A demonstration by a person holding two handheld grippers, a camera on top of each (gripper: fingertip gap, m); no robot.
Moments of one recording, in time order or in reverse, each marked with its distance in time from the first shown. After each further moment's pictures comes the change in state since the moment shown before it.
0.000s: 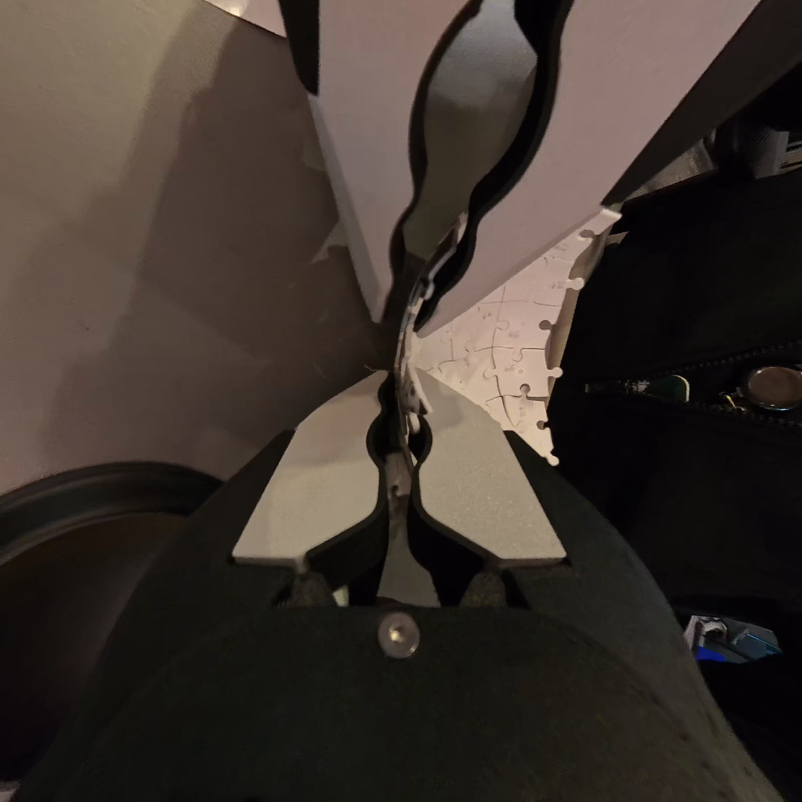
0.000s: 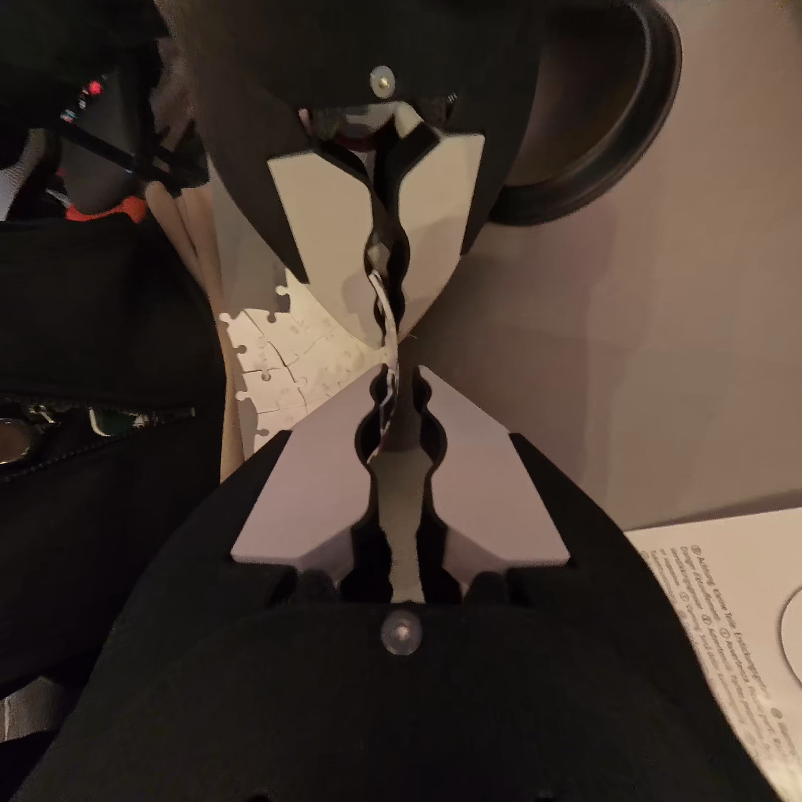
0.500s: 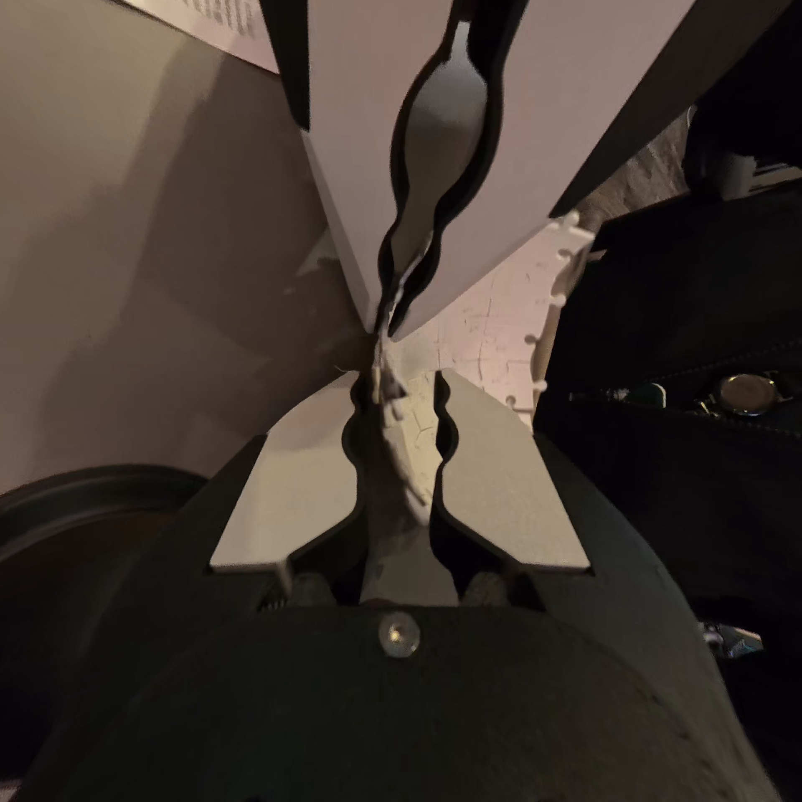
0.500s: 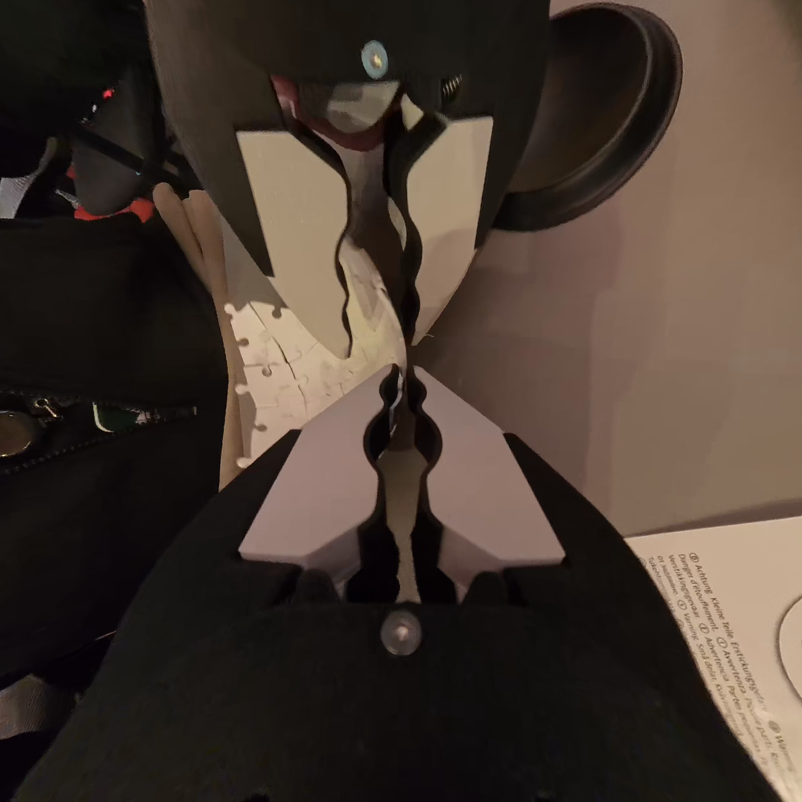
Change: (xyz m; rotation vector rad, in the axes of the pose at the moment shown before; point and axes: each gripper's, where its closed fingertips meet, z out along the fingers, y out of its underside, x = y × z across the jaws) left arm 0.005 -0.006 -0.004 0.038 0.018 -0.005; right arm 0.000 -0.001 0.000 0.016 -0.013 -0.016
